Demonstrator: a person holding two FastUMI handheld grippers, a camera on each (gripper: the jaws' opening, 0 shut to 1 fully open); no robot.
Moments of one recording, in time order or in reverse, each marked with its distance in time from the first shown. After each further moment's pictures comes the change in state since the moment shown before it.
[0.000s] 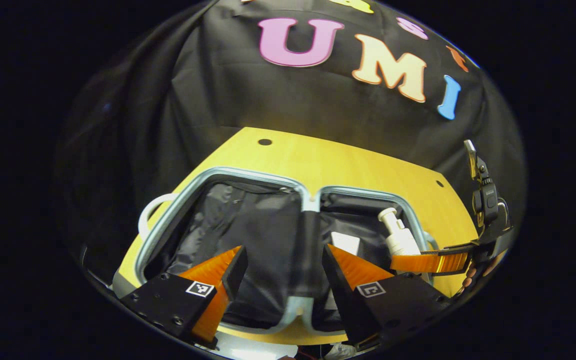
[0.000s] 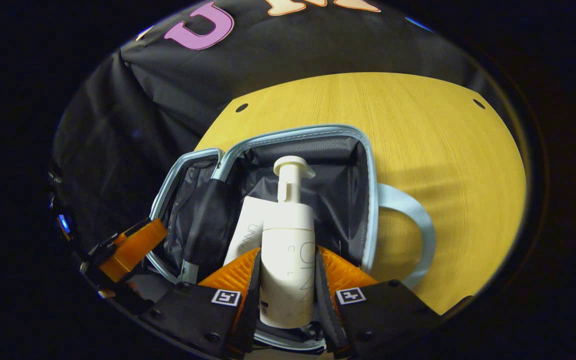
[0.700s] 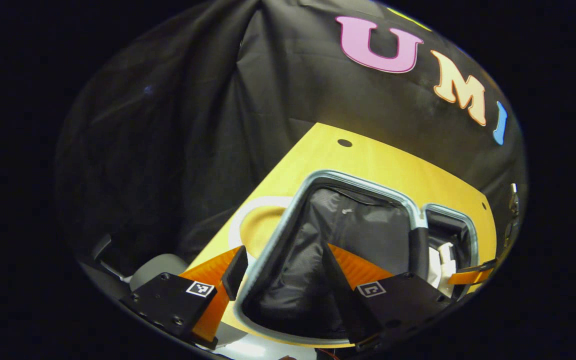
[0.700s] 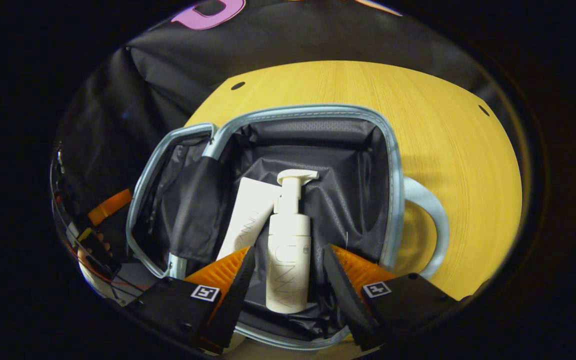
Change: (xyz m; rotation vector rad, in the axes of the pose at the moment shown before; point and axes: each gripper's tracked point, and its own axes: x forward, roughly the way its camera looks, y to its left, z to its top) left arm 0.006 0.163 0.065 -0.093 0.038 0.195; right arm -0.002 0.012 -0.007 -0.051 0.074 -0.039
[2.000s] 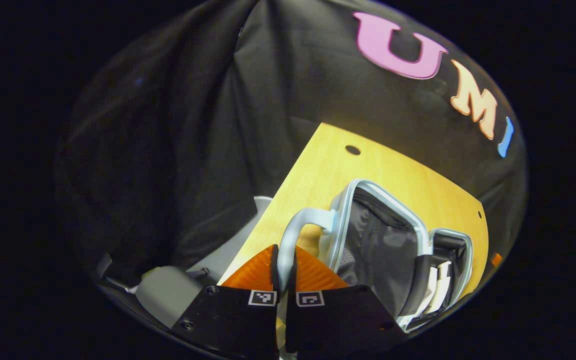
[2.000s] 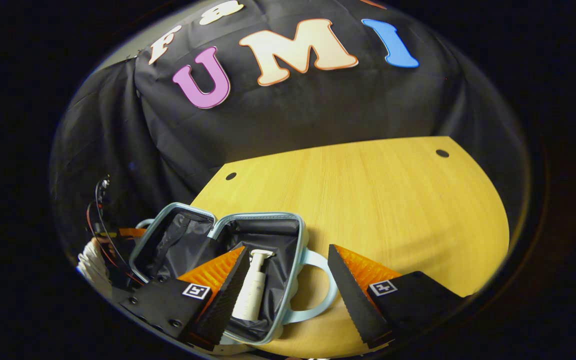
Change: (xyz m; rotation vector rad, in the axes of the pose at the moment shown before) left arm 0.013 0.018 0.062 0.028 0.015 -0.070; right arm -0.130 -0.093 0.091 -0.001 -0.519 -0.029
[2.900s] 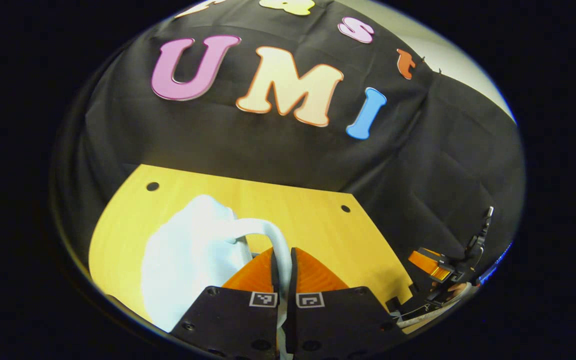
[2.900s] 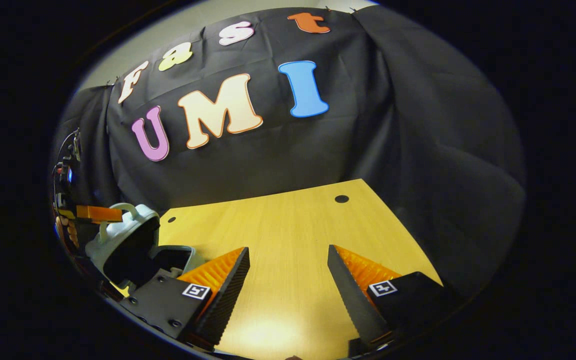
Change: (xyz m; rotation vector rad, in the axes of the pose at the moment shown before) left arm -0.123 -0.459 -0.022 0.178 -0.055 -0.642; right arm -0.140 -0.240 0.058 0.053 -0.246 -0.254
